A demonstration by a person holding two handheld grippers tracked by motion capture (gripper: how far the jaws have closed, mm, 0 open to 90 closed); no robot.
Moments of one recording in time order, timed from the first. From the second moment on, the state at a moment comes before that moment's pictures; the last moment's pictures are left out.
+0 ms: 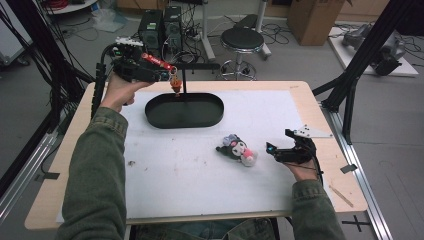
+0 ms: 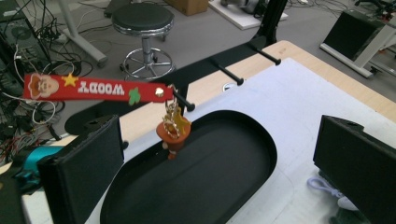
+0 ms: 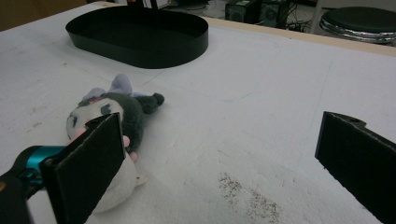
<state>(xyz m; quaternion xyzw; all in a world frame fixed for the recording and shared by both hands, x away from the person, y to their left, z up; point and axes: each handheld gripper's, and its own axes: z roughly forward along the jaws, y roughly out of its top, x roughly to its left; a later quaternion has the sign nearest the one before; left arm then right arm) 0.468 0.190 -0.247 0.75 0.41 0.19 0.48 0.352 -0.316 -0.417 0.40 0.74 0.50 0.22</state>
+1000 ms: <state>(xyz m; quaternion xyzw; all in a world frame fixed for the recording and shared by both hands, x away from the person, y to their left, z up) 0.405 0.231 -0.291 0.75 0.42 0.22 0.46 0.350 -0.317 -0.416 0.40 0.74 0.50 0.22</state>
